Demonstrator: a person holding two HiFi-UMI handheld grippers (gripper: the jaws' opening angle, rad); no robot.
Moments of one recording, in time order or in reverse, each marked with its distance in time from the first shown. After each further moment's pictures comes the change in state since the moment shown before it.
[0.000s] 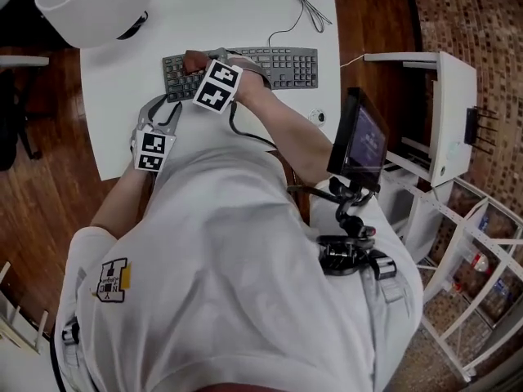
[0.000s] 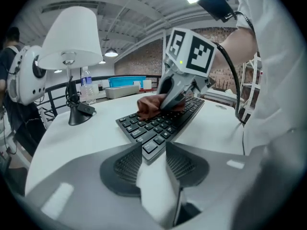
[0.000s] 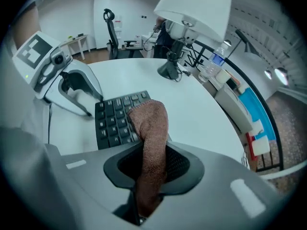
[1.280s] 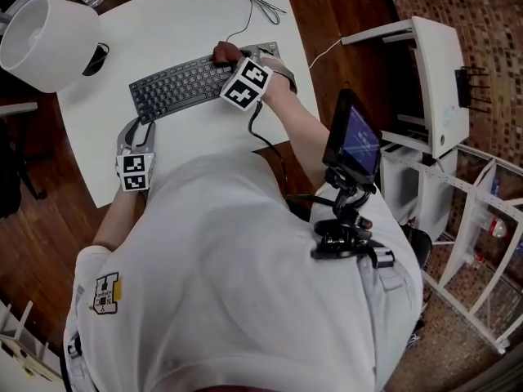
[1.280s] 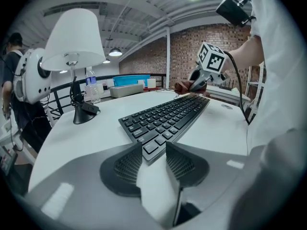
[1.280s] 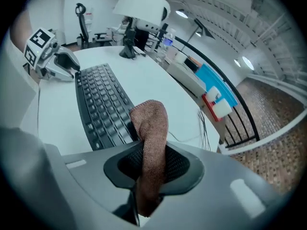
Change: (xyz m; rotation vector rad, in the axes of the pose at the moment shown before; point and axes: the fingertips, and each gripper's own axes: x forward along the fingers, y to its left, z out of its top) left arm 0.011 0.002 -0.005 -0.027 0.020 0.066; right arm -0.058 -0.091 -0.160 0.205 0.106 -0.253
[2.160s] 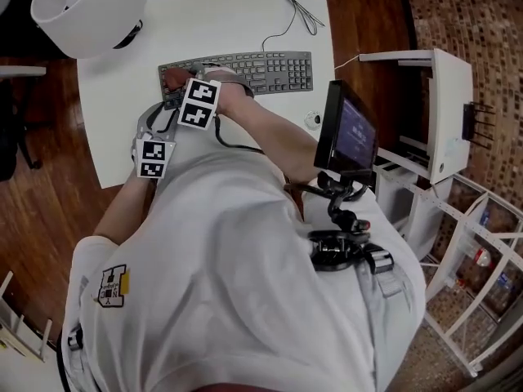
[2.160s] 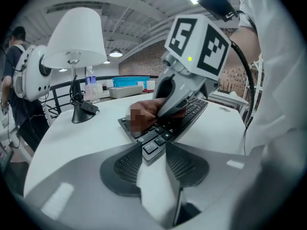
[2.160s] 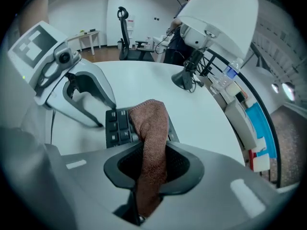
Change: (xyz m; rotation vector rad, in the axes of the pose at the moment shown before) left arm -0.022 0.001 0.021 -0.004 -0.023 -0.024; right arm -0.008 0.160 0.167 -0.318 -0.158 0.266
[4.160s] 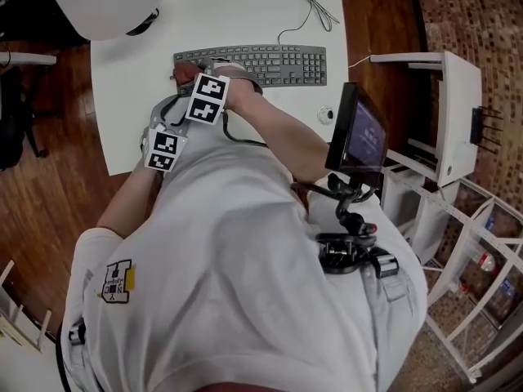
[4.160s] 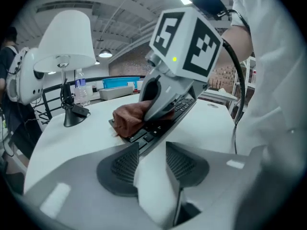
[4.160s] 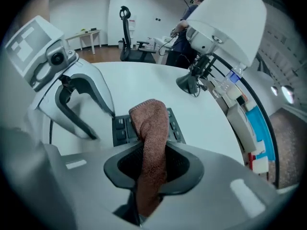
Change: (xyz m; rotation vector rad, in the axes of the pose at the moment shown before) left arm 0.002 -0.013 -0.023 0.078 0.002 -0.108; right arm 0.019 0.019 0.011 -0.003 0.006 -0.019
